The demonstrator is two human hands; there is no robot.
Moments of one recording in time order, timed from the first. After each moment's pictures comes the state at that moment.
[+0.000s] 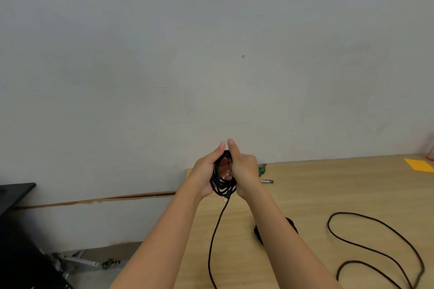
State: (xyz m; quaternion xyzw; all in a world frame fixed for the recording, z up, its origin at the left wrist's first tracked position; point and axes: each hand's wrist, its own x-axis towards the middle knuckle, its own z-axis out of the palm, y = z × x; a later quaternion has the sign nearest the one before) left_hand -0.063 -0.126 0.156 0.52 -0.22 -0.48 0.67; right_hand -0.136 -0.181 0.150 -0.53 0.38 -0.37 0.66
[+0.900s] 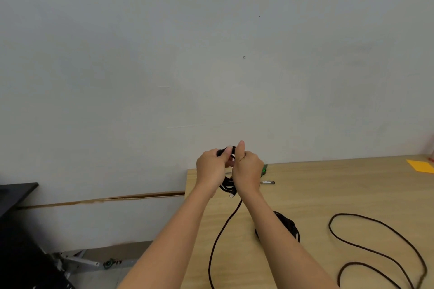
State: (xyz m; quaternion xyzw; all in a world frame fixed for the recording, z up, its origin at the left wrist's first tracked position) left_hand -0.076 -0.131 0.161 0.73 -0.35 -0.18 0.56; right_hand -0.135 -0.186 0.143 -0.68 0.44 -0.44 0.39
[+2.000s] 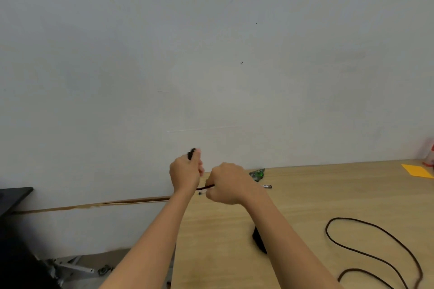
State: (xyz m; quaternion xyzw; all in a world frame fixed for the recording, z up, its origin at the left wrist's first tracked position) left_hand -0.036 -0.124 0.141 0.74 -0.23 -0.06 0.63; right_hand -0.149 -0.161 0.177 -0.97 0.21 -0.05 0.10
